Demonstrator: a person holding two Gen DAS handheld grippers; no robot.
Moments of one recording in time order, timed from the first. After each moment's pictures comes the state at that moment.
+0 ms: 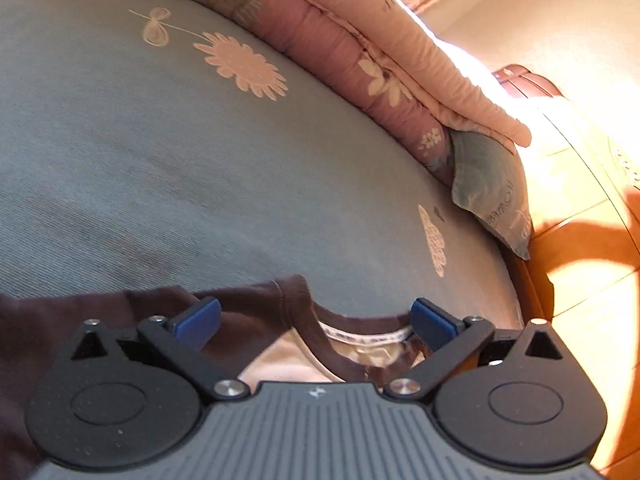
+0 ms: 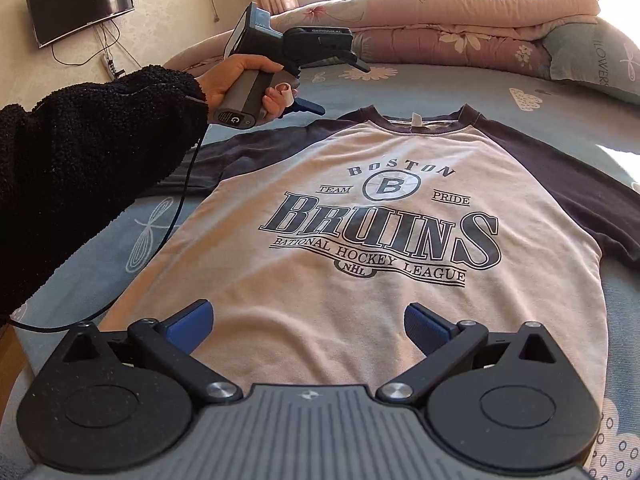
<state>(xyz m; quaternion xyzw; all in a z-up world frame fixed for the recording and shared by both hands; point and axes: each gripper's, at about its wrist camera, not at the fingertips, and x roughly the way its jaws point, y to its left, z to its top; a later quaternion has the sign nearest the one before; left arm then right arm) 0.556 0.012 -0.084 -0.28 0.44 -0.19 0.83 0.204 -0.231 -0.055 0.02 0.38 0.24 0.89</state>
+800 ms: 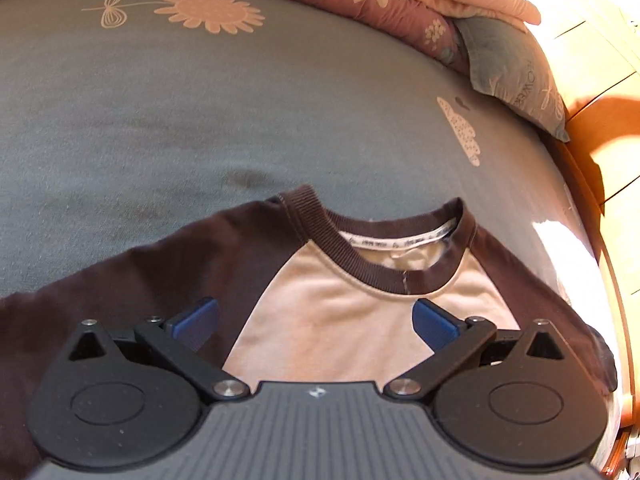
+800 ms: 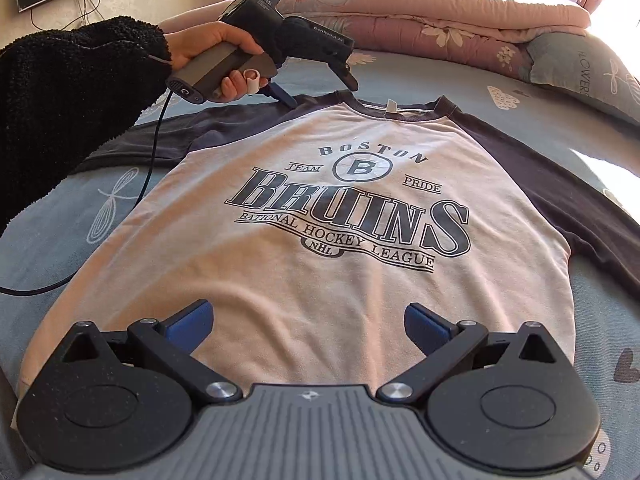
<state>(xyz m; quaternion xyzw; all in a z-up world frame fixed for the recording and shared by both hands) 0.551 -0.011 -0.095 -0.13 0.53 -0.15 0.82 0.203 -0.225 -0.061 -0.04 0.40 0.19 0.90</state>
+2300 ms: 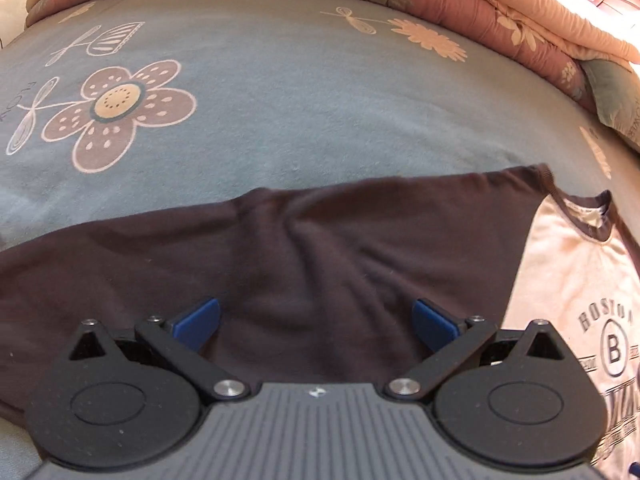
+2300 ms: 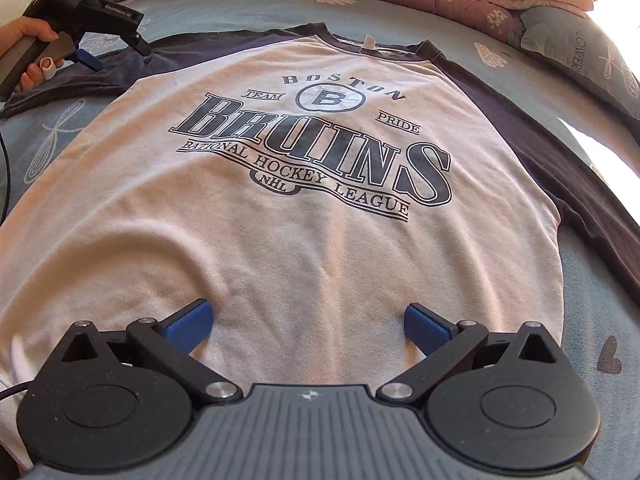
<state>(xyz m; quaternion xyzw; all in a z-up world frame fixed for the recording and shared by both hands) 0.420 0.167 -0.096 -0.05 0.48 0.05 0.87 0.223 -0.221 -0.094 -0.10 0.47 0.14 0.87</state>
